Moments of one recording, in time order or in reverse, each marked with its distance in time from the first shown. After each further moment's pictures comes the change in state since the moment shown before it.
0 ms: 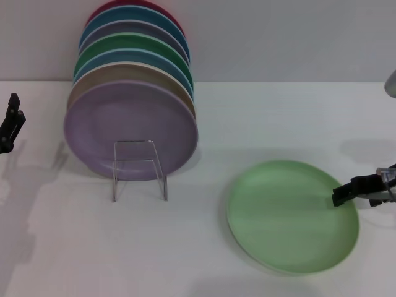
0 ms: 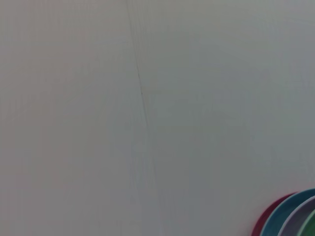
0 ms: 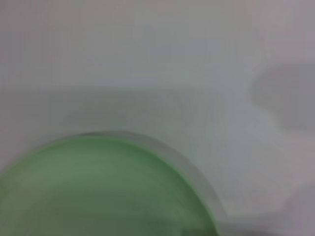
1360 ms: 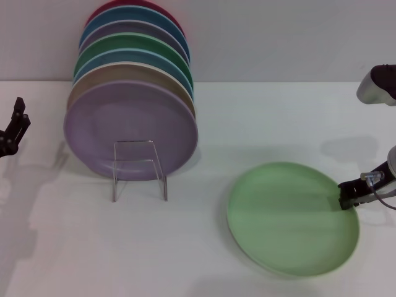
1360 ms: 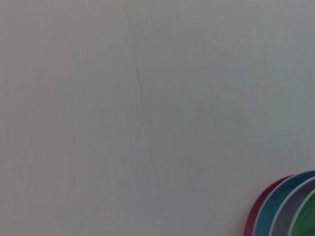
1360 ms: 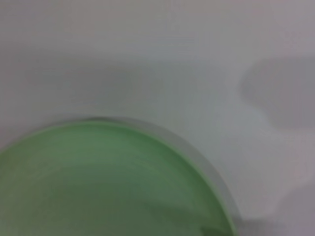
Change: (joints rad) left arm -0.012 0.001 0.000 0.005 0.001 -0.050 0.001; right arm 0.079 -0.002 -0.045 -0.111 -0.036 -0.019 -0.050
